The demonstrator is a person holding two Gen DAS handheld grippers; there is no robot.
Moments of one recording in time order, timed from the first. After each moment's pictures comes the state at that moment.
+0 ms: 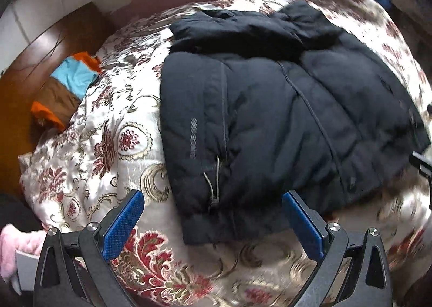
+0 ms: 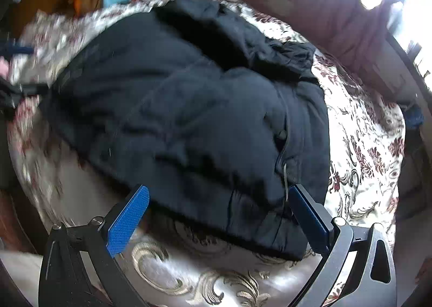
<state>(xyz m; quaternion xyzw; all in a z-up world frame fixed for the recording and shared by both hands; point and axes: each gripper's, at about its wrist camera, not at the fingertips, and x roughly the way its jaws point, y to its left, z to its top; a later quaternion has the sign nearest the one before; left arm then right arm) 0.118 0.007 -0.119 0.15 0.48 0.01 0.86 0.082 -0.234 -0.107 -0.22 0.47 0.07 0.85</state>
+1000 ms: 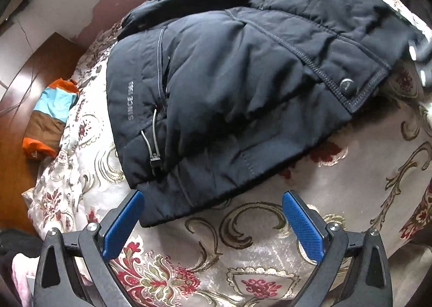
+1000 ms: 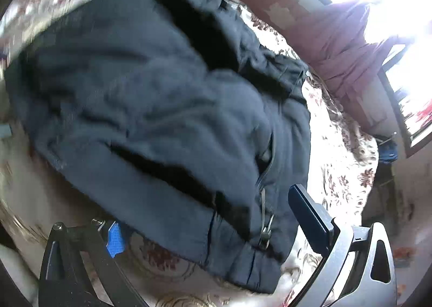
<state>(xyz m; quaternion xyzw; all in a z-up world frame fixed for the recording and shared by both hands) 0.095 -0.036 -0.189 0.25 0.49 -0.03 0.83 0.126 -0.212 -0.110 -0.32 0.43 0.03 0.84</state>
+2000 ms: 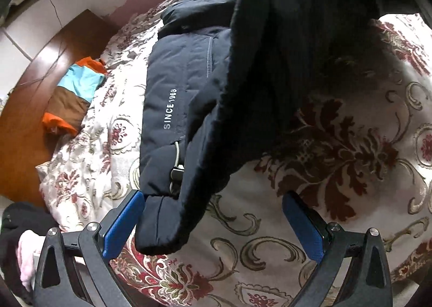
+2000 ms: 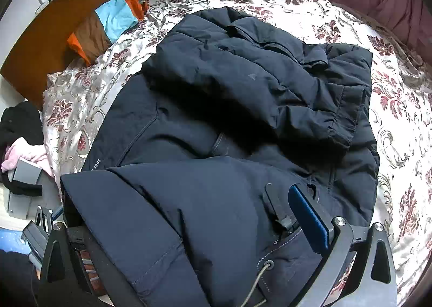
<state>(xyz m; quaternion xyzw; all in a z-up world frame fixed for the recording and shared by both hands) 0.137 -0.029 -0.160 0.22 0.50 0.07 0.83 0.325 -0.228 -0.055 -0.04 0.57 0.21 0.79</state>
